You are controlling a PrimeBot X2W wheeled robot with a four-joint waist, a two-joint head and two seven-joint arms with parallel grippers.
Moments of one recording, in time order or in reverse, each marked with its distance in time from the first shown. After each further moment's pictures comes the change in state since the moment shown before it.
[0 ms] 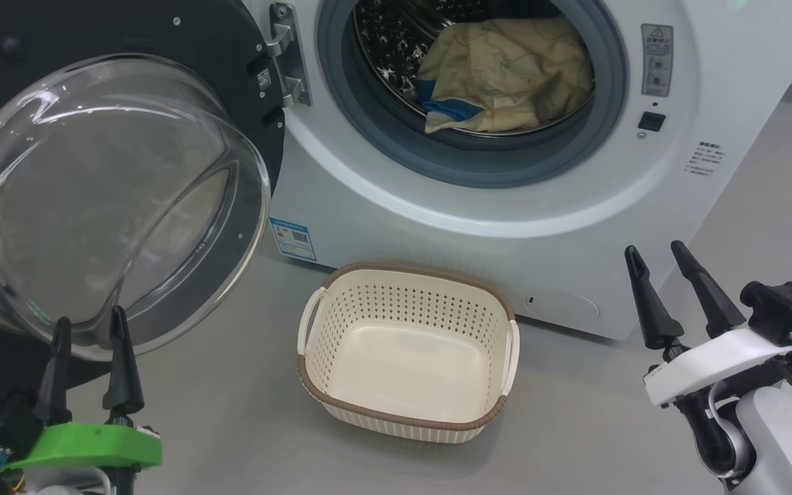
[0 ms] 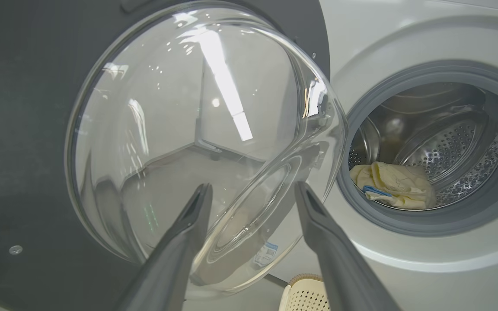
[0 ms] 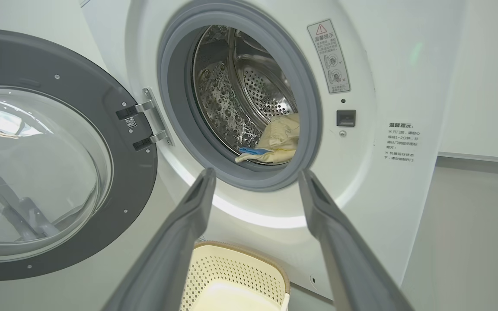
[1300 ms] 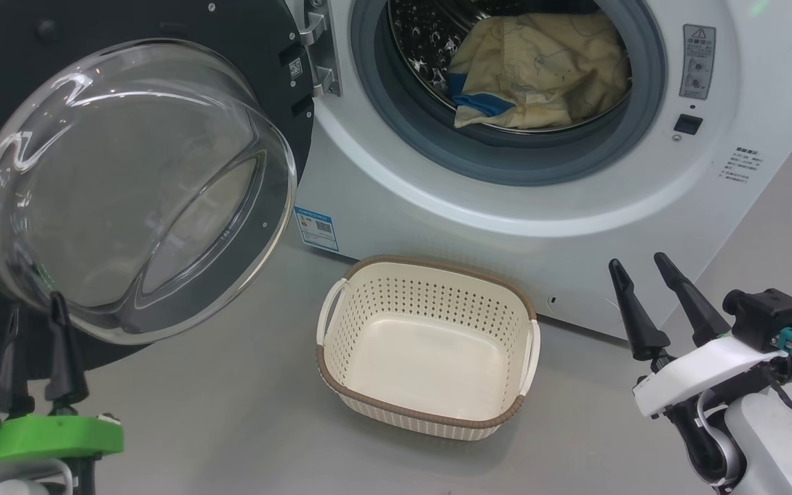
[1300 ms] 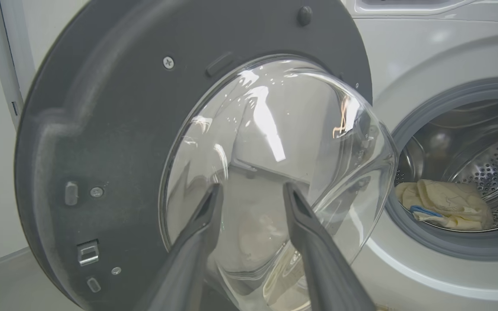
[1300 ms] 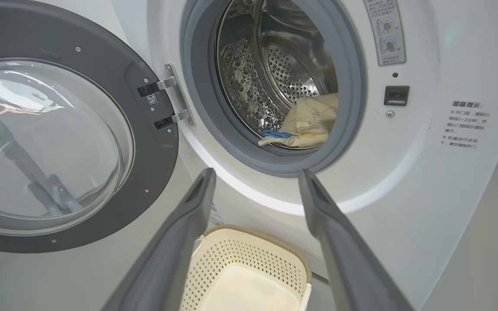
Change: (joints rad) left arm 0.001 0.017 0.076 -0.056 0.053 0.030 0.000; right arm -0.002 -0.005 0.051 0.016 0.009 0.000 0.000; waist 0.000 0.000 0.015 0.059
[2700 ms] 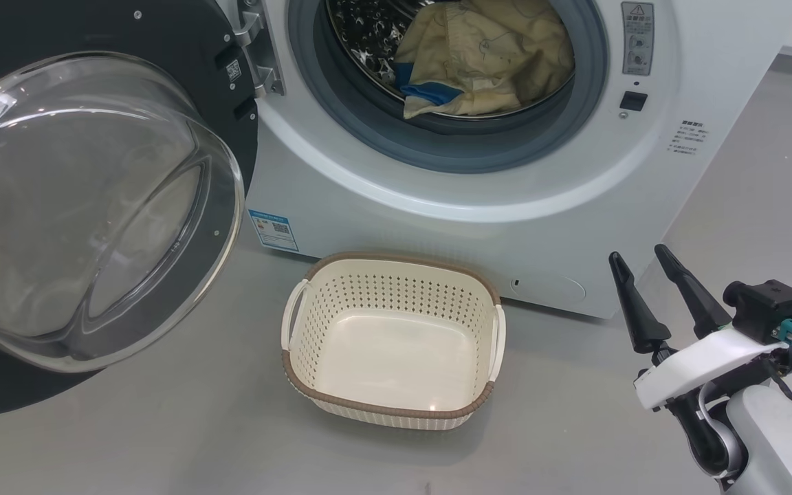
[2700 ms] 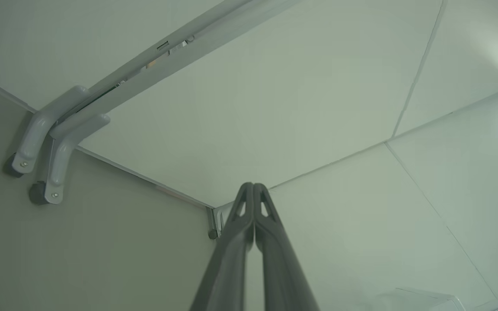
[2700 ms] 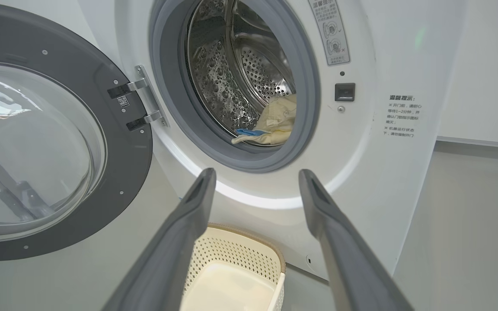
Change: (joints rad) left arm -0.439 0.270 0.650 0.313 -0.811 0.083 0.445; right arm -0.023 -0.013 0.014 0.007 0.002 0.000 0.000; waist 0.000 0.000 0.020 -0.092
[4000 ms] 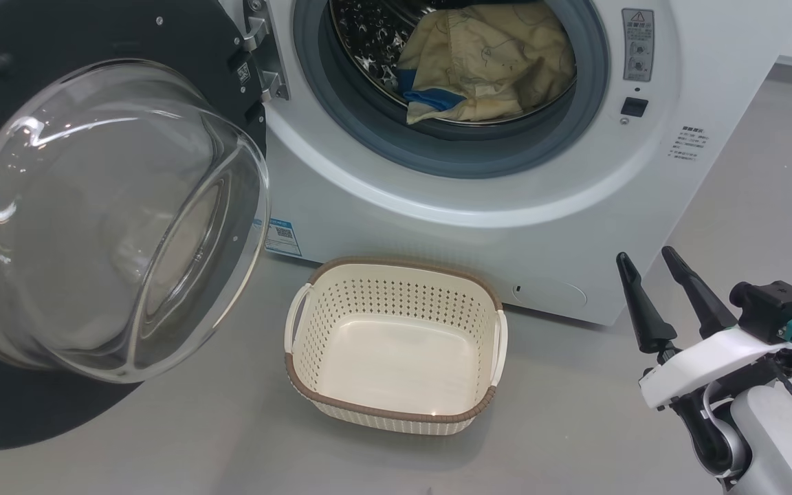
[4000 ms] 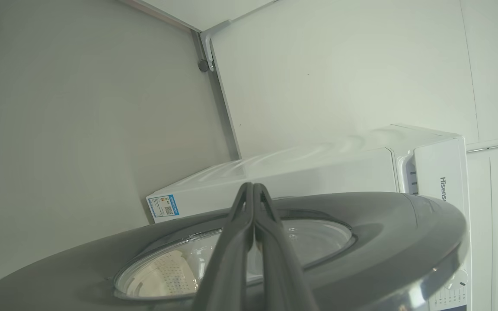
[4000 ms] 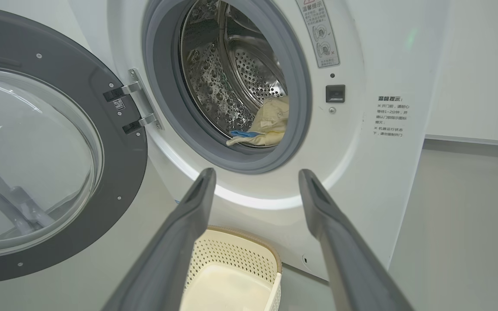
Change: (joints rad) left arm -0.019 0.079 -0.189 0.159 -0.156 -0.042 0.609; right arm 0.001 0.001 -0.015 0.018 0.010 0.000 0.000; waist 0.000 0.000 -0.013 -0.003
